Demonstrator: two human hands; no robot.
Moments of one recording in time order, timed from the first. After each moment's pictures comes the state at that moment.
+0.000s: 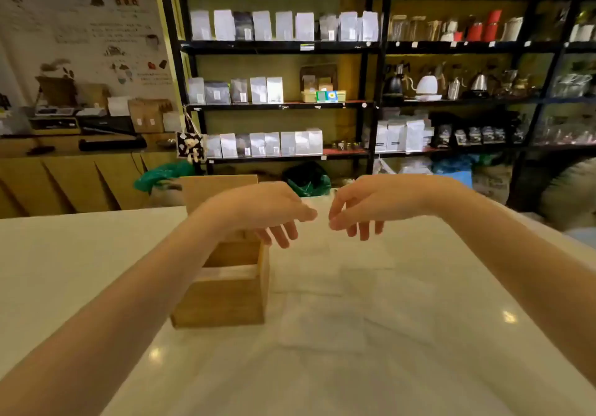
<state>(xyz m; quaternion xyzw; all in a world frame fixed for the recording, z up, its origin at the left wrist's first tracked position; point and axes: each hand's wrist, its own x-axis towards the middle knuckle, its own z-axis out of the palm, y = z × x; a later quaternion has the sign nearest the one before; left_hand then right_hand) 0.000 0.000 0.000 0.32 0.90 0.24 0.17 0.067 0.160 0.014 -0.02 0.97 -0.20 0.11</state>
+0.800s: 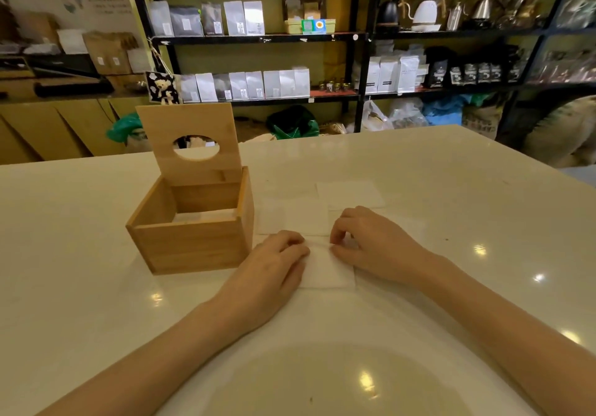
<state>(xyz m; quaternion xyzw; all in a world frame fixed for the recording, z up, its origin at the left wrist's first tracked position) 0.038 -0.020 -0.168 0.48 0.84 0.22 -0.08 0.095 0.163 -0.137 -0.02 0.99 -0.14 -0.07</state>
